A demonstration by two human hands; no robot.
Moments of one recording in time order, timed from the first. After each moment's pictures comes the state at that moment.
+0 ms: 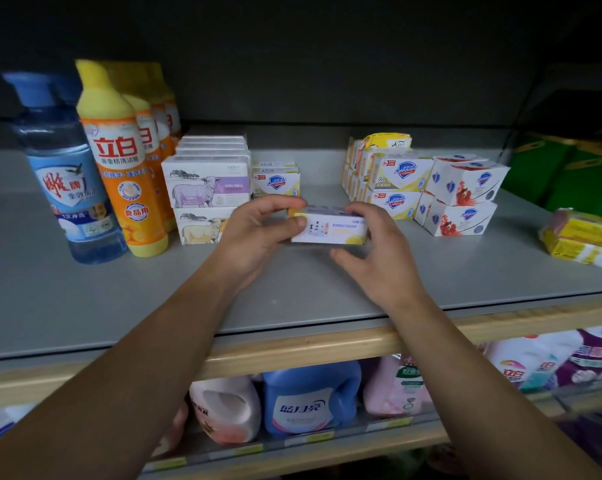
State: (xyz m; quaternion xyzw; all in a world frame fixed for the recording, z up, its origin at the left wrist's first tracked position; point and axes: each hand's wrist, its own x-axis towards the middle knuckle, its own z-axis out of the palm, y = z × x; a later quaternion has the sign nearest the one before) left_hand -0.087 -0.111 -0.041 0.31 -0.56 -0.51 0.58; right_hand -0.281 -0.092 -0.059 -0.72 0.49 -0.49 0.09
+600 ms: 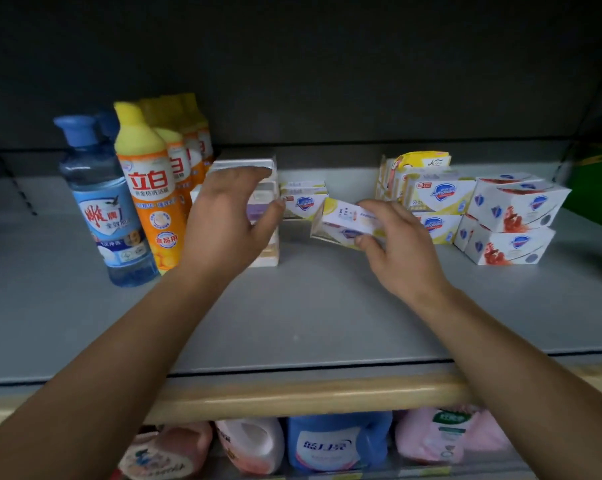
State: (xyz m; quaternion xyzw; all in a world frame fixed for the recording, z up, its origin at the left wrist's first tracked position) left_hand -0.039 -0.111 0.012 0.54 -0.70 0.16 0.44; right_hand -0.276 -0.141 -0.030 -0.76 0.49 -0.42 0.00
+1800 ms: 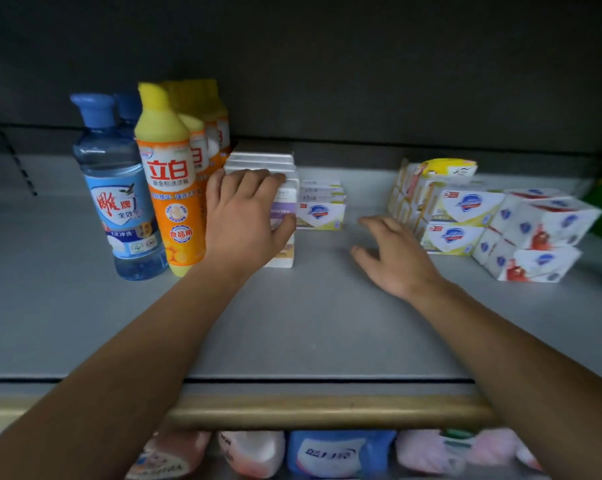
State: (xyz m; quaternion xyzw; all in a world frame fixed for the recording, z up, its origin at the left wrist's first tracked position) left_hand -0.020 -0.149 -0.012 0.60 -0.68 0.24 0.33; right_hand -0.258 -0.181 -0.040 -0.79 0.57 -0.23 0.02
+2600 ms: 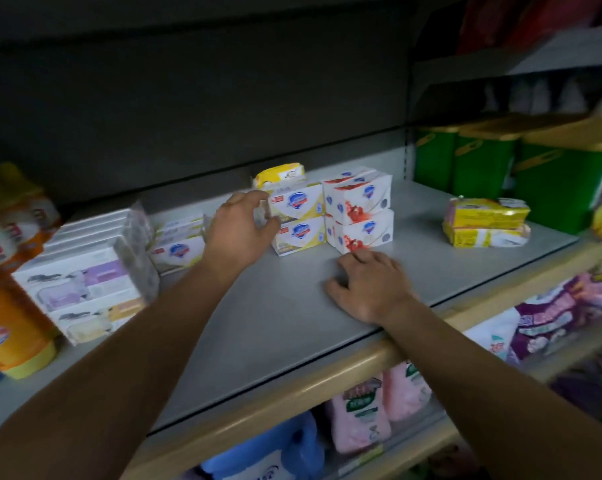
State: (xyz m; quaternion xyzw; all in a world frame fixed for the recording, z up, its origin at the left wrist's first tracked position) left_hand -0.220 -0.196 0.008 0.51 -0.78 0.00 0.37; right_hand -0.415 -0.112 -0.066 -0.68 0.72 -0.14 0.01
